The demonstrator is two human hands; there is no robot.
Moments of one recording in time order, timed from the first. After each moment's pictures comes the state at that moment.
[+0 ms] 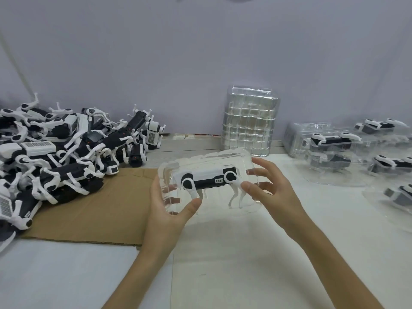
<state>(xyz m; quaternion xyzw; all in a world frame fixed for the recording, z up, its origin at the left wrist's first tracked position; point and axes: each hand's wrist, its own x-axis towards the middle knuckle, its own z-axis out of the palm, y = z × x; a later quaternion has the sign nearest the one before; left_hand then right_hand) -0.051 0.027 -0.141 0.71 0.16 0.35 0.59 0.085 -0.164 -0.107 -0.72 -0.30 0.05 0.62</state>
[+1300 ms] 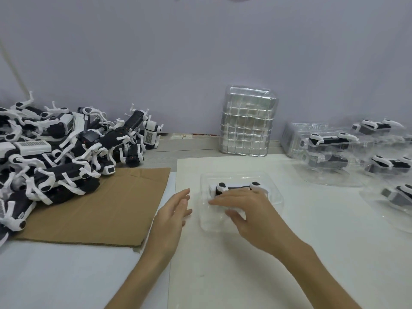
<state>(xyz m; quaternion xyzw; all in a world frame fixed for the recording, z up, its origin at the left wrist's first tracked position) -0.046 0.021 -0.149 0.71 0.21 0.25 0.62 0.063 -0.147 -0.121 -0.82 -0.49 -0.08 0.30</state>
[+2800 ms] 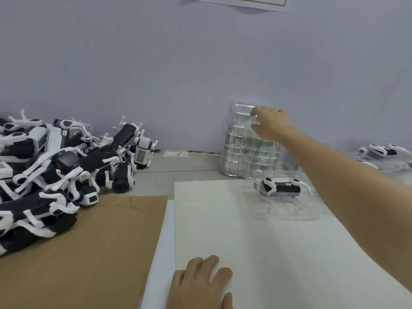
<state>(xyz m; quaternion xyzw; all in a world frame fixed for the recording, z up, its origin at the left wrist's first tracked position) -0.019 0.019 -0.184 0.96 0.00 0.27 0.10 0.335 -0.040 0.015 -0.93 -0.29 -0.22 0.02</state>
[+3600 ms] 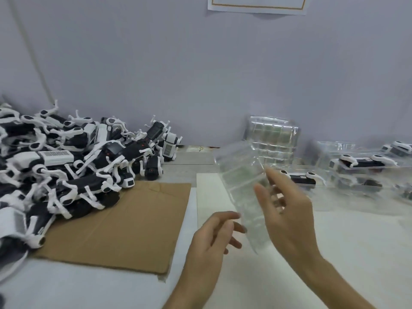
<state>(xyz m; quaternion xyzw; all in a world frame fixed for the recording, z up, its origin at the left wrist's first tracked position) -0.049 0.016 -0.134 0.71 0.05 0.24 0.66 0.057 -0.101 -0.094 -0.72 -0.36 -0.24 0.54</state>
